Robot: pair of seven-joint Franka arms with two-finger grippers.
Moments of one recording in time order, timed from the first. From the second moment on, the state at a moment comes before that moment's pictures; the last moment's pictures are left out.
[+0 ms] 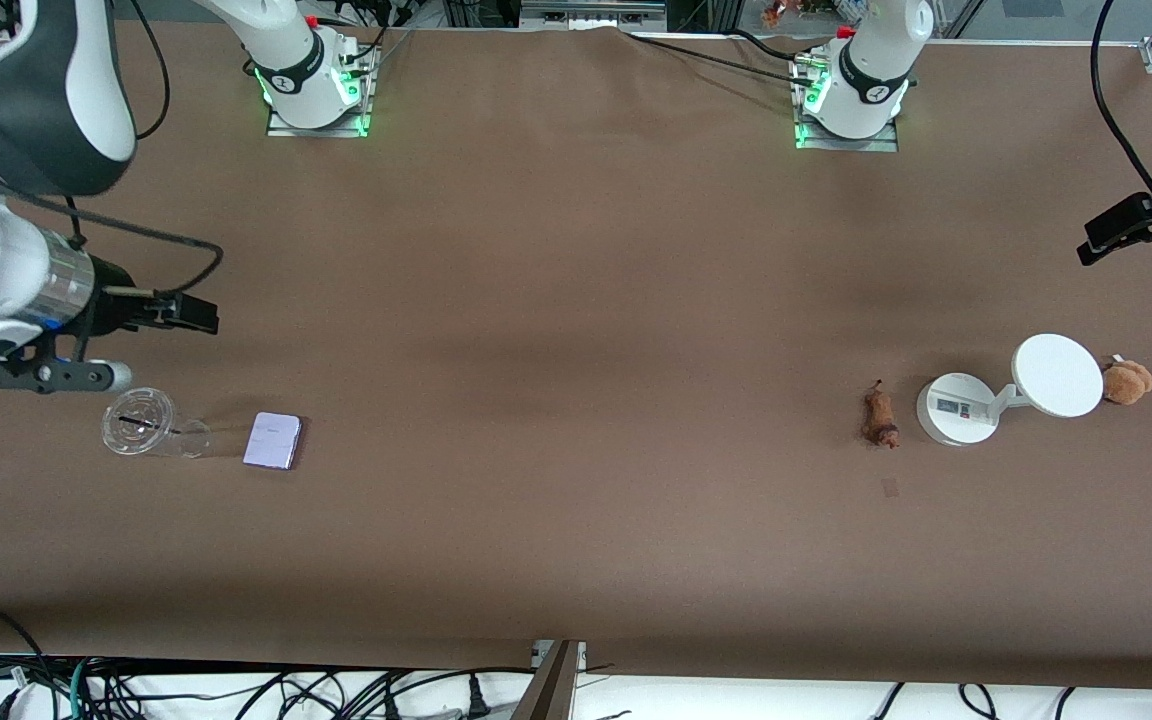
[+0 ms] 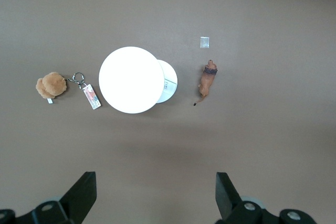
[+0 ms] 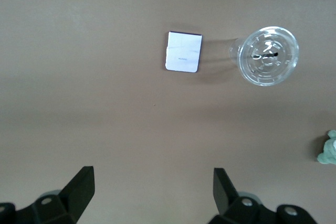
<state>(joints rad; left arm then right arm) 0.19 -0.03 -0.08 -1.65 0.01 1.62 -0.04 0.29 0.29 -0.21 -1.38 0.07 1.53 0.10</state>
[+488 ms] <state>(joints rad) 0.24 -0.03 -0.08 -1.63 0.01 1.62 -0.05 0.23 0.07 -0.12 -1.49 -0.03 1.52 0.10</state>
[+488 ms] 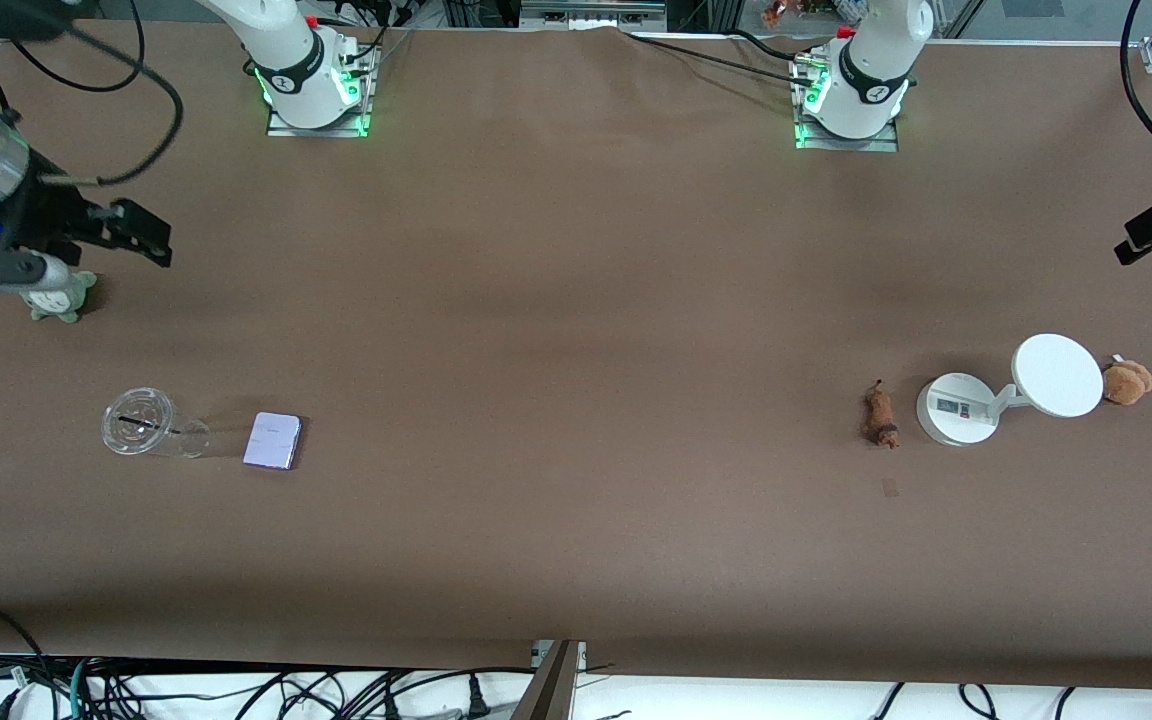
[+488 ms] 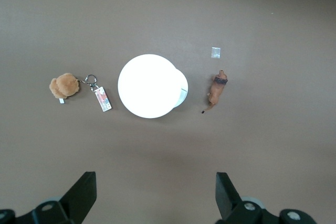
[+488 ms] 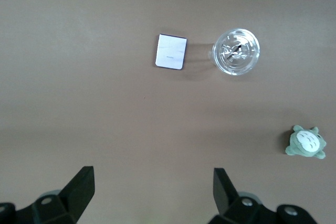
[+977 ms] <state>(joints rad) 0.24 -0.02 -0.08 -1.63 0.01 1.62 -0.05 0.22 0.07 -0.11 -1.52 -0.03 1.49 0.10</state>
